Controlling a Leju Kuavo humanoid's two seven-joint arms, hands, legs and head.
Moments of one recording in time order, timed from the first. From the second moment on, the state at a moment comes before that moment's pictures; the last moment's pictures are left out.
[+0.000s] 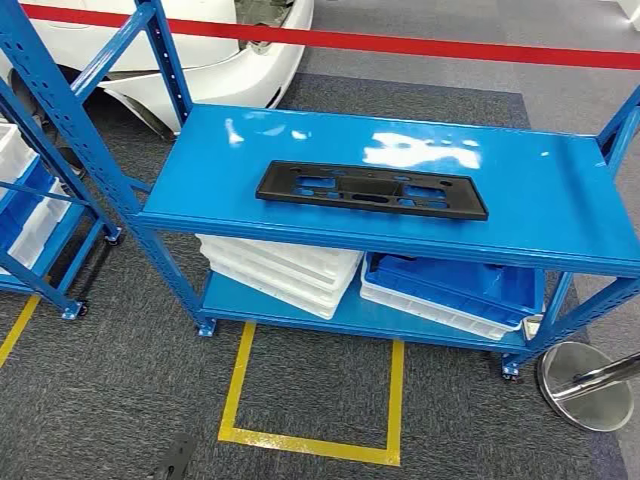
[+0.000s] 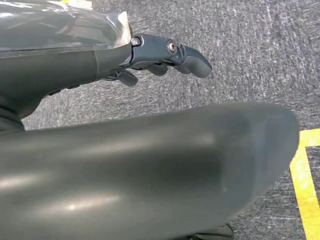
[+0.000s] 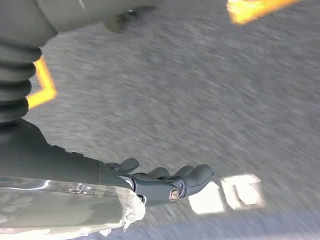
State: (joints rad) left arm -0.03 -0.19 0.90 -0.27 -1.04 0.25 -0.27; right arm -0.04 0.16 -0.86 -0.54 0.67 -0.23 -0.31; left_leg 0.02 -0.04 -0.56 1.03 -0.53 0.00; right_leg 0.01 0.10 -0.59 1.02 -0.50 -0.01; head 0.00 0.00
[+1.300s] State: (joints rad) left arm -0.09 -0.22 0.96 -0.24 -1.30 0.21 -0.34; right arm -0.11 0.07 0.28 -1.28 0.57 -0.26 -0.55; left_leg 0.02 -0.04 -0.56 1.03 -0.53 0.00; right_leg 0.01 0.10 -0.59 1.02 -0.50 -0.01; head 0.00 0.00
